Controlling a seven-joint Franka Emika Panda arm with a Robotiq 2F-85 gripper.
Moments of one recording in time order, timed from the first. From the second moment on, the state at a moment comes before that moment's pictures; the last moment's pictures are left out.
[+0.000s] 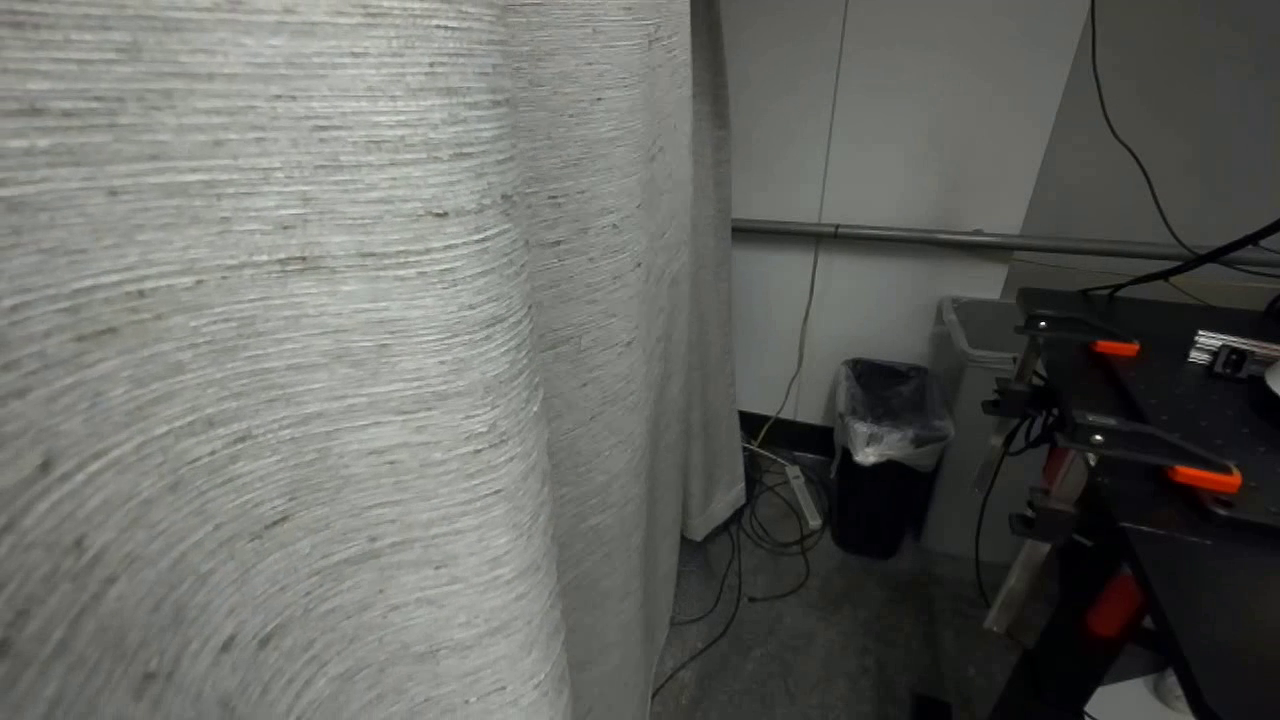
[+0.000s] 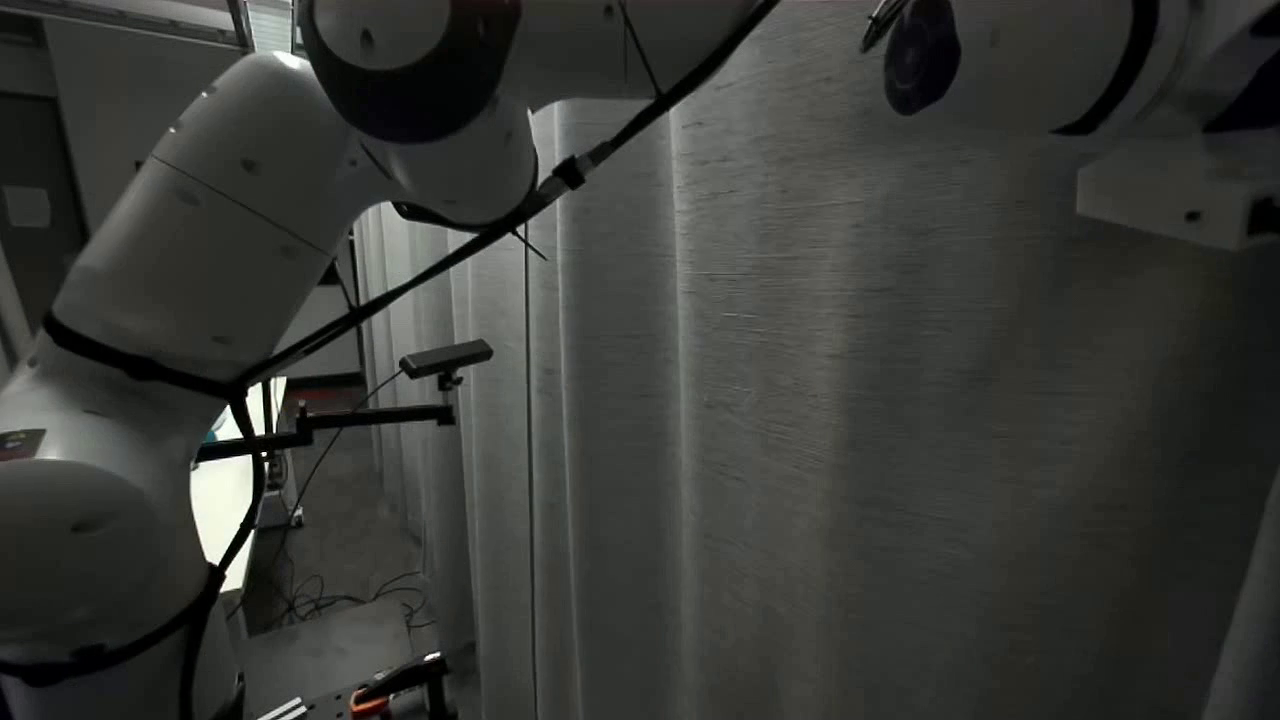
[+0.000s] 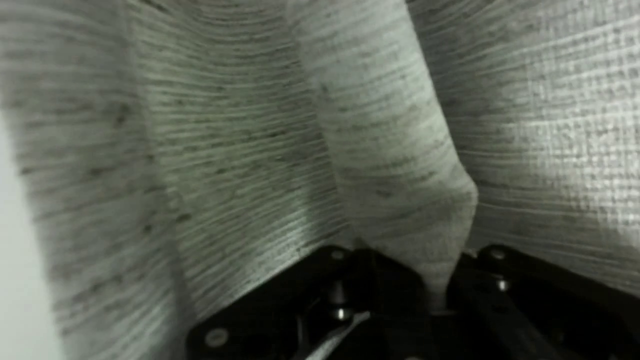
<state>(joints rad) 0.09 0.60 -0.72 -1.05 2.50 3.22 -1.95</state>
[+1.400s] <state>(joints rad) -0.23 0.47 -0.01 -1.11 2.16 3.50 -2.00</state>
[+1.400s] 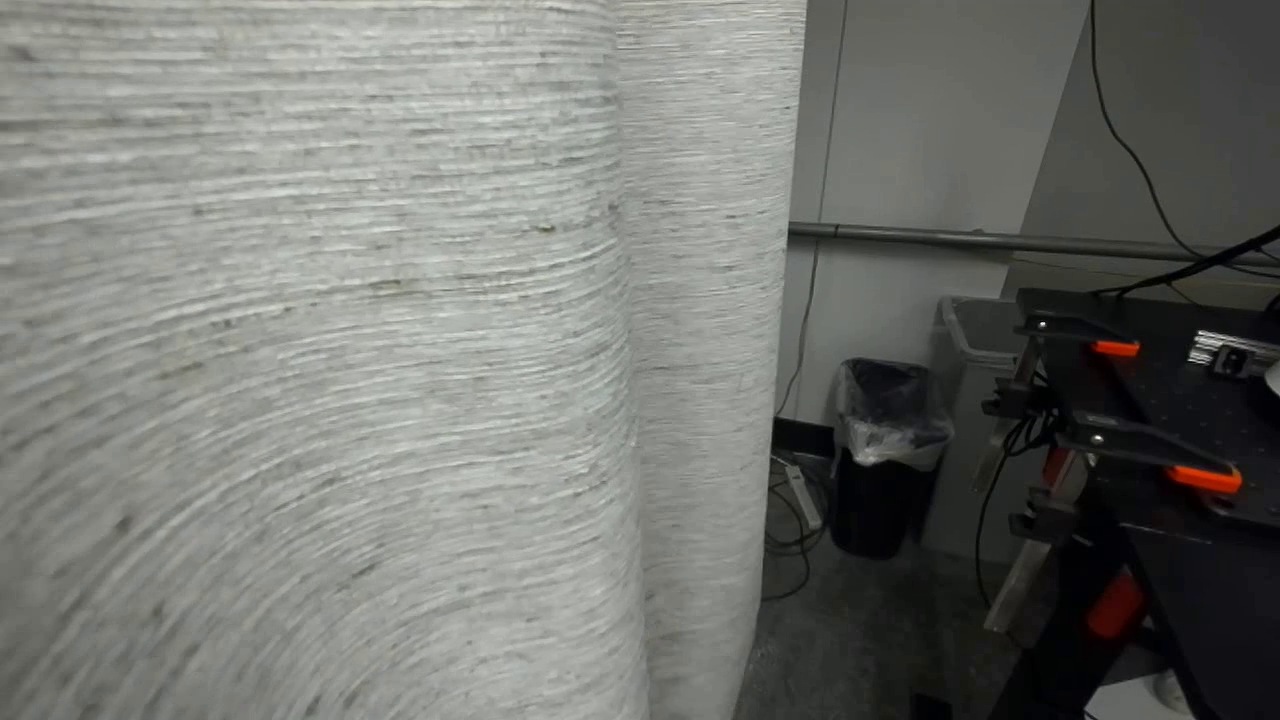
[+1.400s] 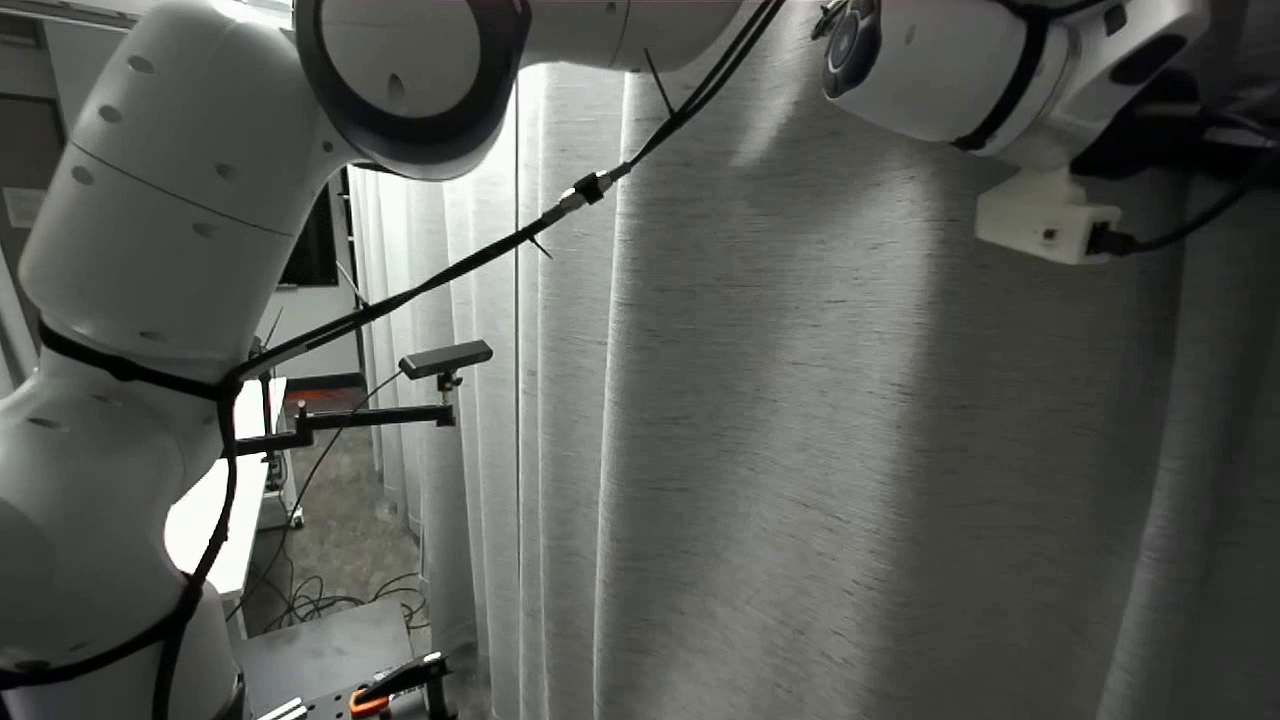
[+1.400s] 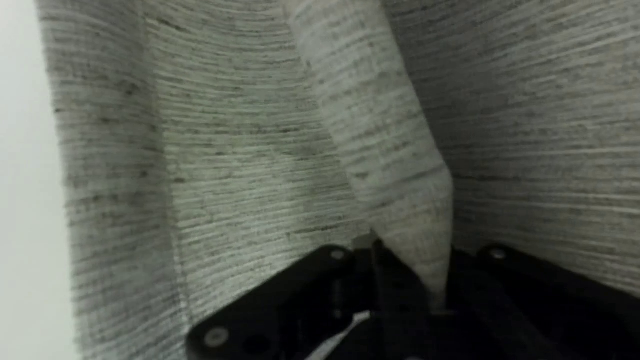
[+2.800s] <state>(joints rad) -0.69 0.43 0.22 -1.10 2.17 3.58 -2.17</state>
